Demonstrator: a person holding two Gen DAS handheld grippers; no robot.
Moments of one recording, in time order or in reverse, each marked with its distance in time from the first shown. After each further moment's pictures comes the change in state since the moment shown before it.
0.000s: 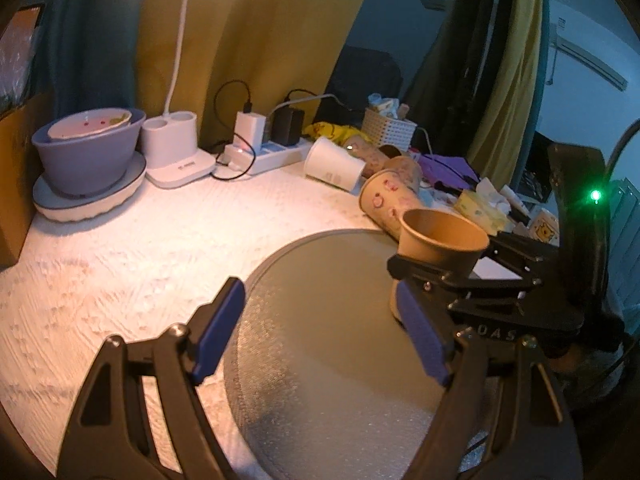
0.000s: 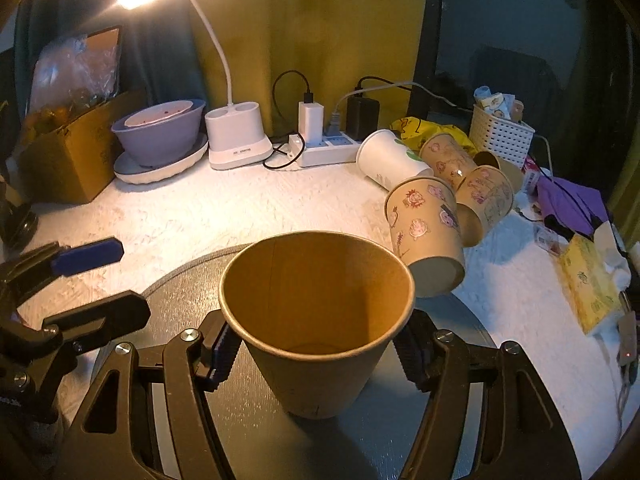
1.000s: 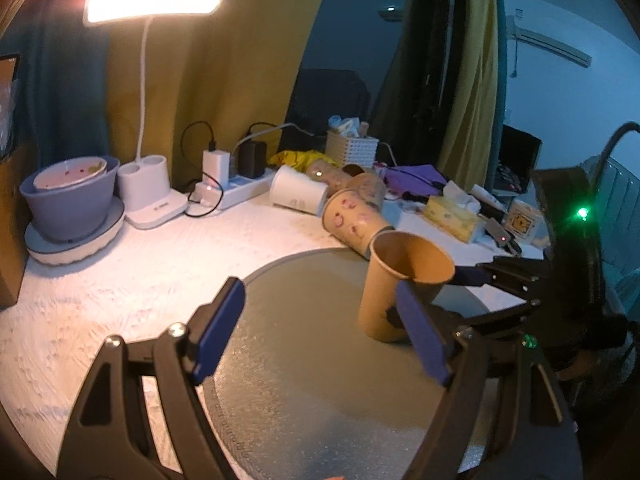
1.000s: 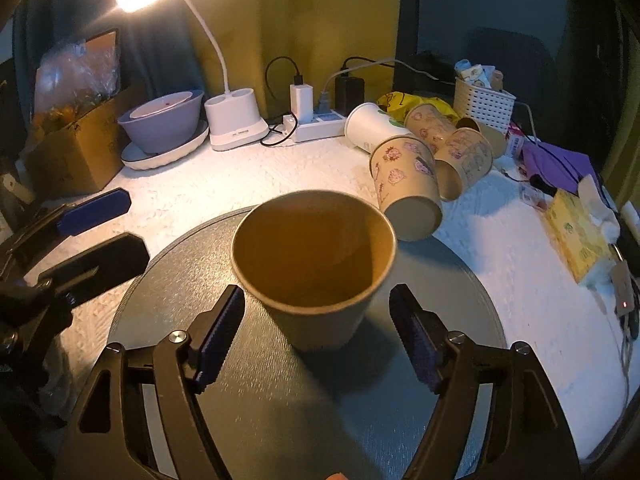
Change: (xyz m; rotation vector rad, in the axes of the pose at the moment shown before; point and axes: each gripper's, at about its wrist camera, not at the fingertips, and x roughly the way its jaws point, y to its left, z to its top) left arm -0.021 -0.028 -0.002 0.119 -0.098 -0.056; right arm -0.033 -0.008 -0.028 0.068 0.046 0.013
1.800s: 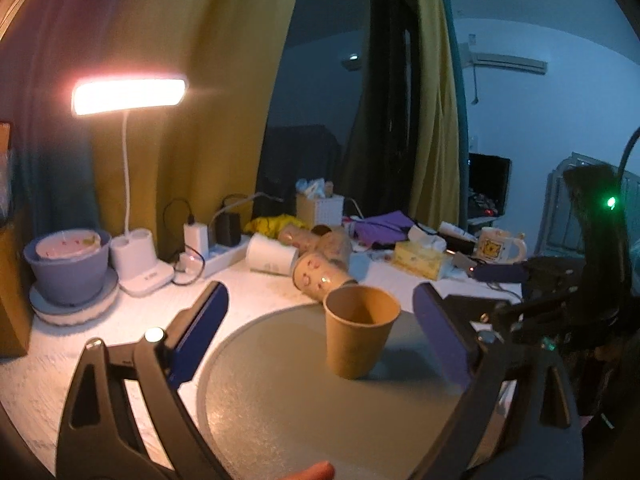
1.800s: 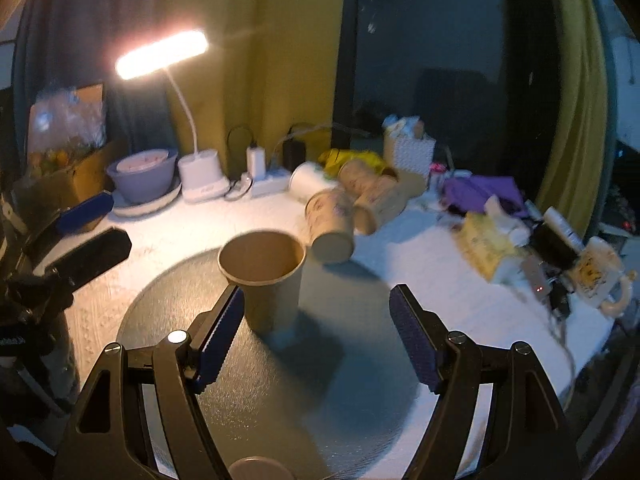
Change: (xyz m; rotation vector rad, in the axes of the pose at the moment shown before) left arm -0.049 -0.030 0.006 0.118 -0.227 -0.050; right arm -0.098 -0.011 -0.022 0.053 -0.216 -0.174
